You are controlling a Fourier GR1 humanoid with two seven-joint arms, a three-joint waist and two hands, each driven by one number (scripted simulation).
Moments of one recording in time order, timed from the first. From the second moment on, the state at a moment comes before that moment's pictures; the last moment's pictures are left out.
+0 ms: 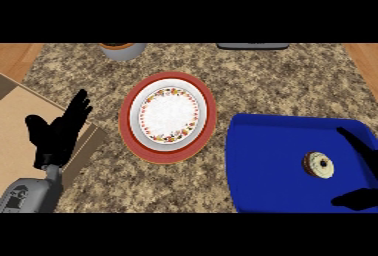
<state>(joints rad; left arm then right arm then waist) -0.17 0.36 -0.09 -1.39 0.21 0.14 0.13 0.06 -0.63 0.03 -1.38 0.33 0.11 -0.02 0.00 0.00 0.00</state>
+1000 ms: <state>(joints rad) -0.17 0.27 0.00 -1.40 0.10 0.07 0.13 -0.11 -0.49 0.02 -1.15 0.59 0.19 -0.02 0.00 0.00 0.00</state>
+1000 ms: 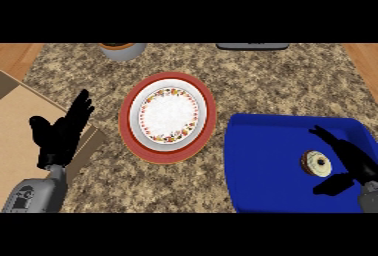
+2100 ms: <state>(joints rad) -0.19 0.23 0.01 -1.40 0.06 0.02 0.15 -0.21 -0.15 0.37 -1.39 0.87 0.10 0.02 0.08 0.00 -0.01</state>
